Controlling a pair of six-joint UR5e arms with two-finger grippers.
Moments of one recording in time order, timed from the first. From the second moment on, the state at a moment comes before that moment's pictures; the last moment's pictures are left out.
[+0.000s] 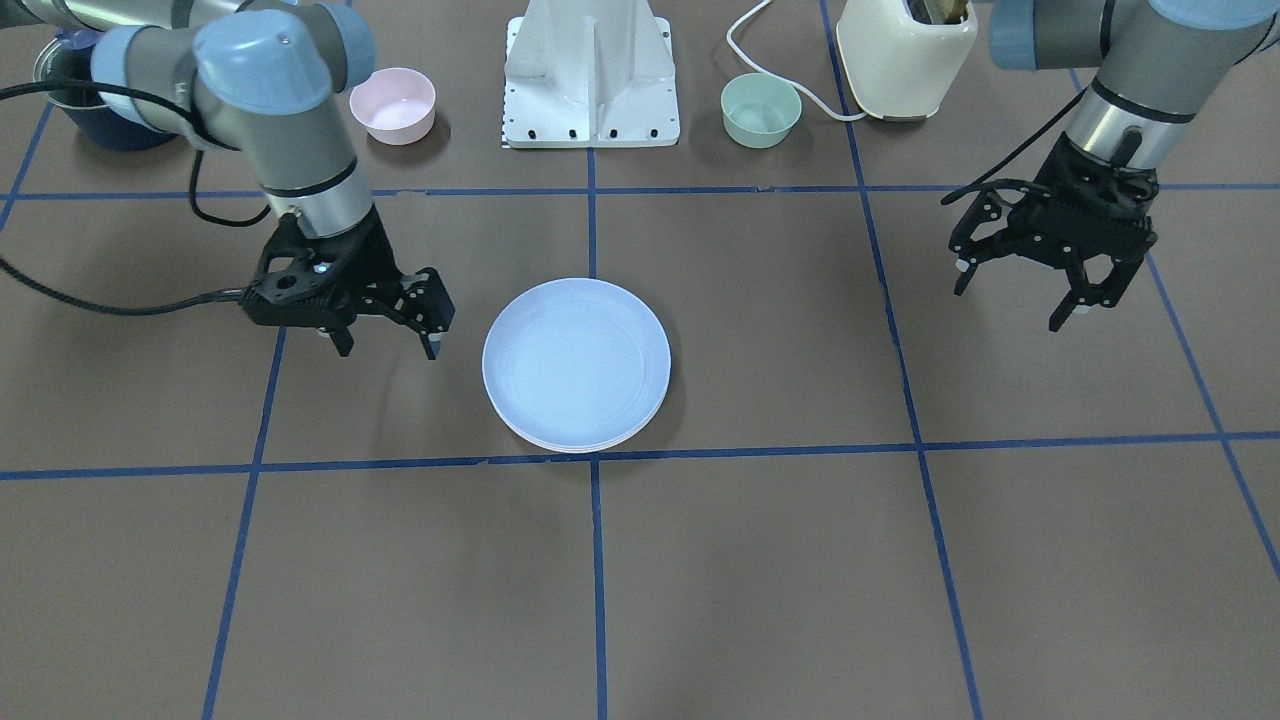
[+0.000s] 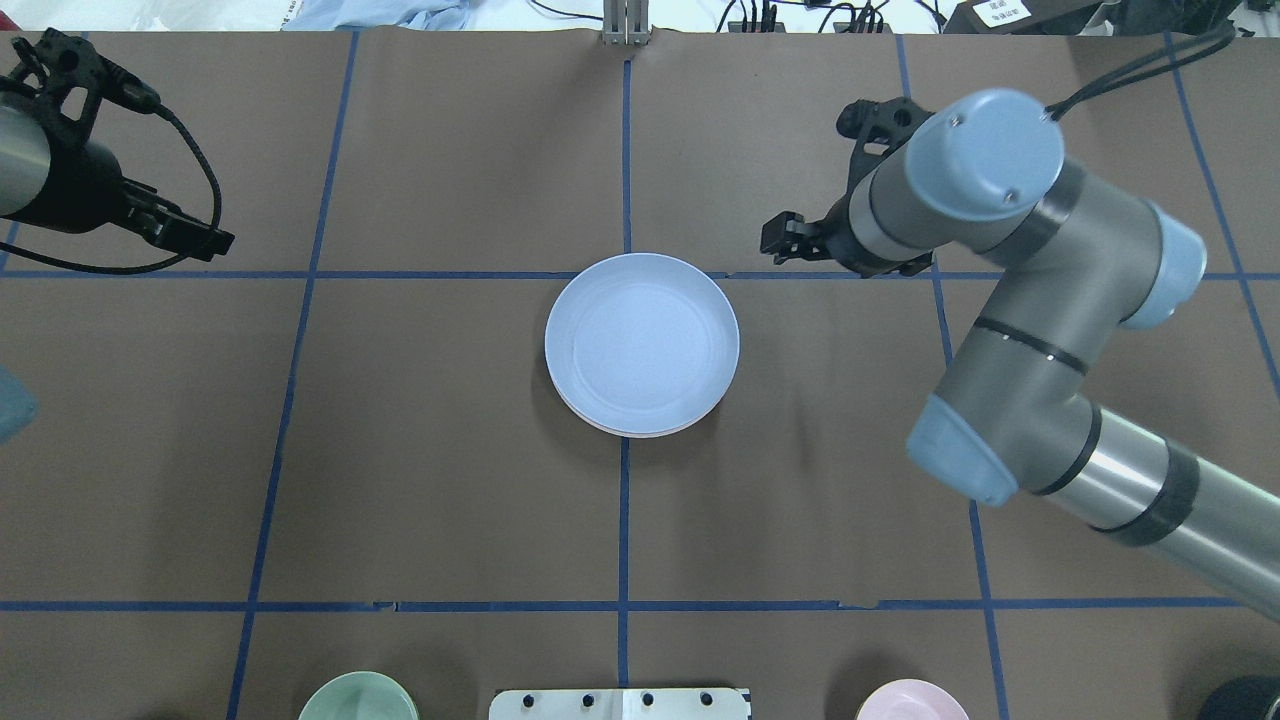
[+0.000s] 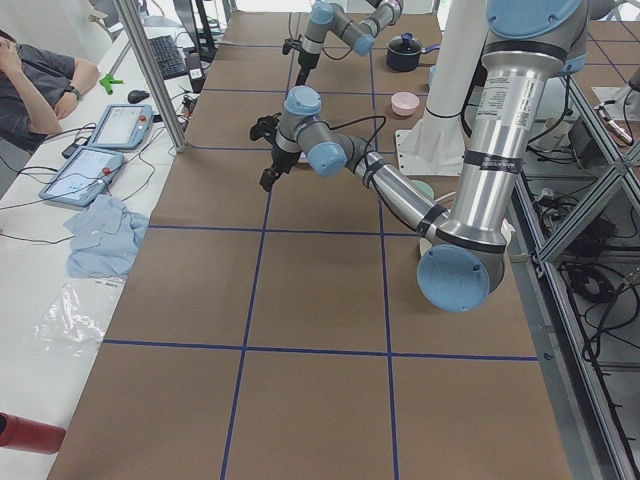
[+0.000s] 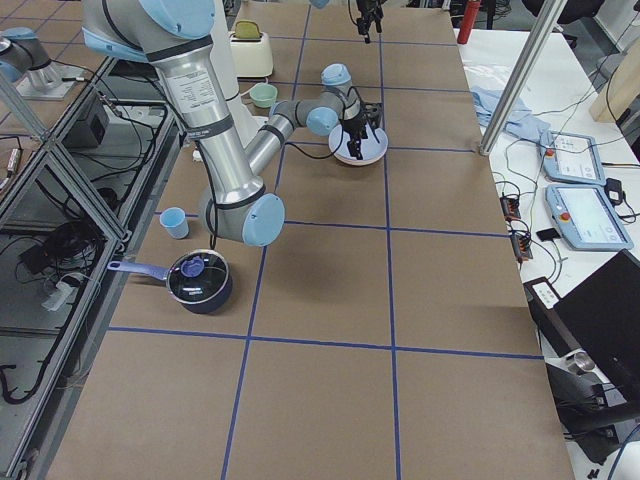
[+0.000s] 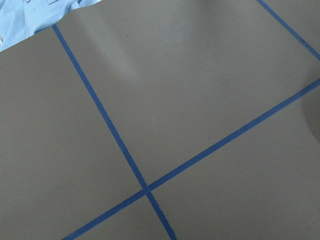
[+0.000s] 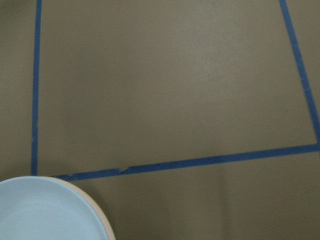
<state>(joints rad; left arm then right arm) -0.99 -1.73 -2.00 -1.83 -2.02 -0.41 0.78 -1.09 1.84 -1.52 1.89 1.15</state>
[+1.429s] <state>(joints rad) -1.57 -1.56 -1.66 -1.77 -2.26 0.20 1.50 -1.69 1.84 -1.69 2.26 -0.18</state>
